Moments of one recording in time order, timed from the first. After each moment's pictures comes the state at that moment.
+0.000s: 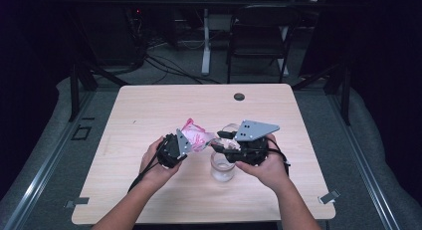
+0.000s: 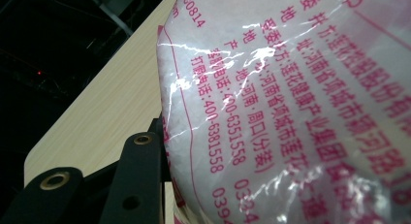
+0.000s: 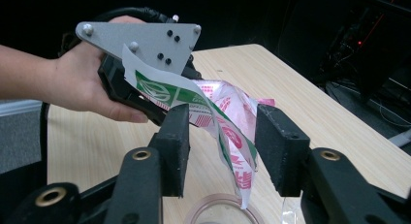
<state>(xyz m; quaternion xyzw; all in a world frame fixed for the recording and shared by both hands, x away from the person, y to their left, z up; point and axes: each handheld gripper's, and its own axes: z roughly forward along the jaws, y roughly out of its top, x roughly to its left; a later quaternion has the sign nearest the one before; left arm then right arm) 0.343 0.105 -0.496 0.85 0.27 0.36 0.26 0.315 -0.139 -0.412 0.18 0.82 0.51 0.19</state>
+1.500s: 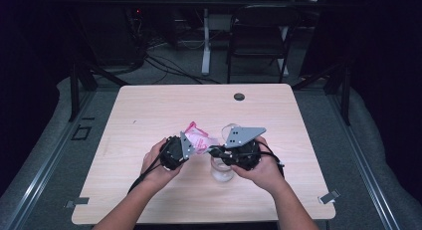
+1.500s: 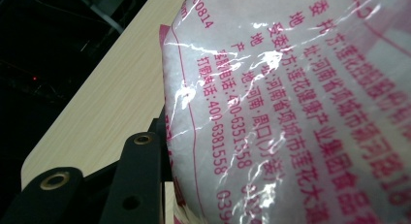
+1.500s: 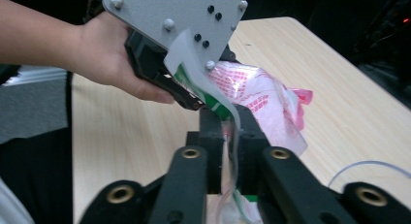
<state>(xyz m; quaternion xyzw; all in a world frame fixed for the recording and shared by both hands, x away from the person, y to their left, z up) 0.343 0.099 -0.503 0.86 0.25 0.36 0.25 0.313 -0.124 -0.425 0.15 0.86 0.47 0.14</state>
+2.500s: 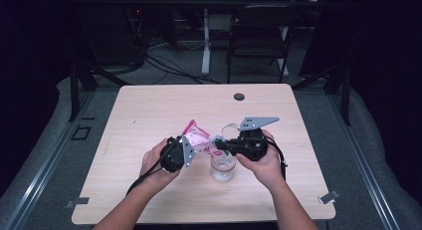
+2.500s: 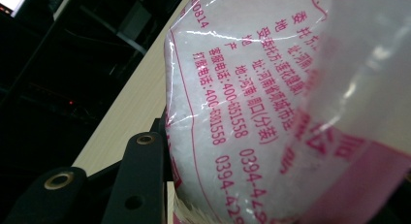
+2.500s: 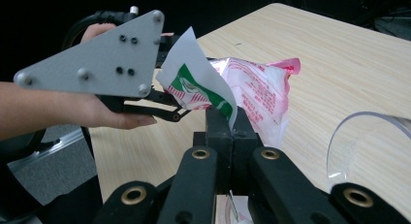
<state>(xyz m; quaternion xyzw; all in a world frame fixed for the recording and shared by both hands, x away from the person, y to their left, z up) 0.330 0.096 -0.502 0.85 0.21 0.42 0.25 0.336 -0.146 -0.433 0.29 0.81 0.51 0.05</state>
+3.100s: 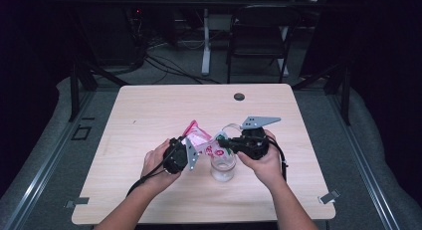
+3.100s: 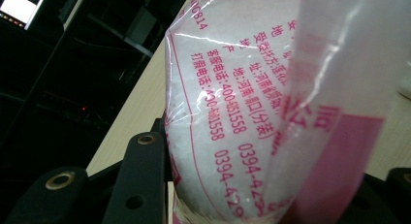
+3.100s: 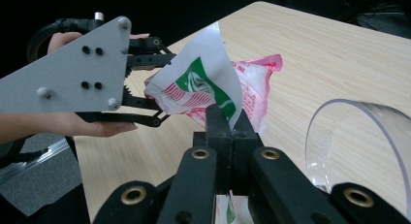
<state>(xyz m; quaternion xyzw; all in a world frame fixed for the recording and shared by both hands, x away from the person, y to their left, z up) 0.326 0.089 -0.504 0.85 0.19 0.43 0.23 0.342 -0.151 -0.440 0.31 0.80 0.51 0.06</state>
